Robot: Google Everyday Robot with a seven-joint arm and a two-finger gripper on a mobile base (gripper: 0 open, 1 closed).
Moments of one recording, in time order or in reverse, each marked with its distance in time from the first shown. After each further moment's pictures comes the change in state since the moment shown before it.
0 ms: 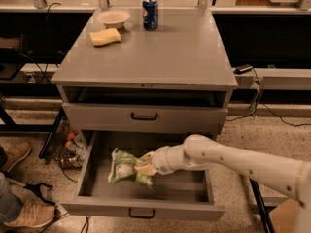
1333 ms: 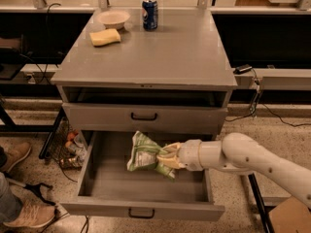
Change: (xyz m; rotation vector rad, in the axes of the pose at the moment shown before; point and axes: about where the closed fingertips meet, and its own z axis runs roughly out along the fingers) arm -0.035 0.007 -0.131 0.138 -0.111 -0.068
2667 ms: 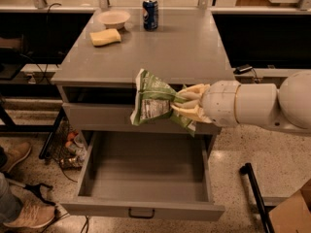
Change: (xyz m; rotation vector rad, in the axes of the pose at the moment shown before) arm -0.222 0.007 -0.161 0.216 -0.024 -0.343
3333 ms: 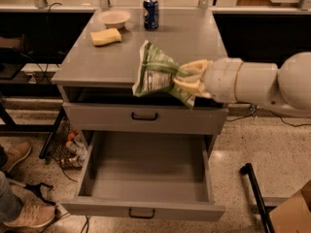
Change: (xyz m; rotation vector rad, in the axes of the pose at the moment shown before) arm -0.019 -0.062 0.004 0.100 -0.081 -0.031
